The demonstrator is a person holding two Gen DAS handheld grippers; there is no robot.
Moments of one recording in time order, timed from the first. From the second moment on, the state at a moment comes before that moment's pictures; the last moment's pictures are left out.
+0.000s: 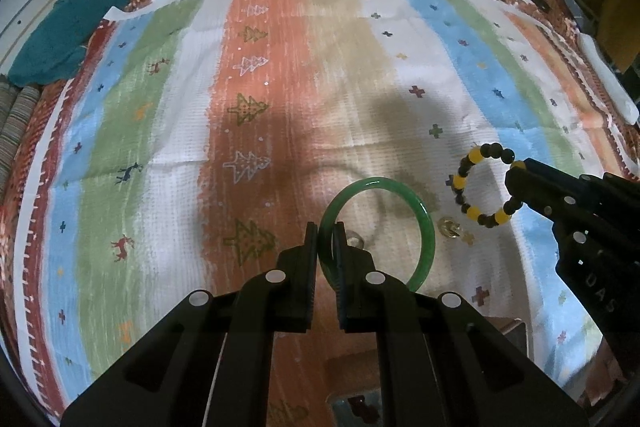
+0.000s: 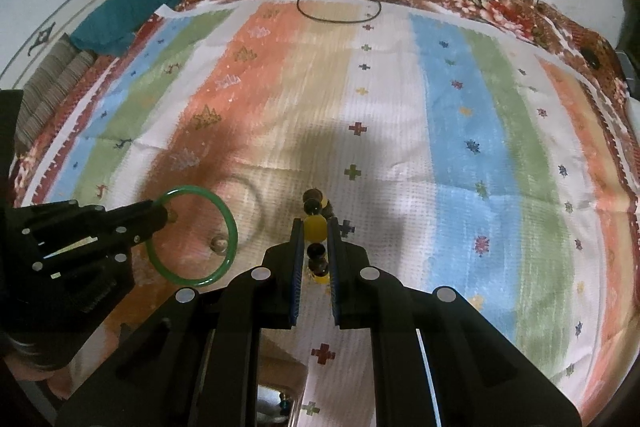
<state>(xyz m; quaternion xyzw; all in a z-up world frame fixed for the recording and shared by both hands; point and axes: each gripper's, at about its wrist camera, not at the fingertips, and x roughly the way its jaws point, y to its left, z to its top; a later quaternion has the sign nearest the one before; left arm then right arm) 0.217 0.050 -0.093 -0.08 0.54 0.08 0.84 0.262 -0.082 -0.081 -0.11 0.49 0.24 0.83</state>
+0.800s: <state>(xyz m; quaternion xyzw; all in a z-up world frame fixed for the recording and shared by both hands) 0.170 0.030 -0.044 -0.09 0.49 0.06 0.87 0.221 -0.102 -0.038 -0.08 0.44 0.26 0.86</state>
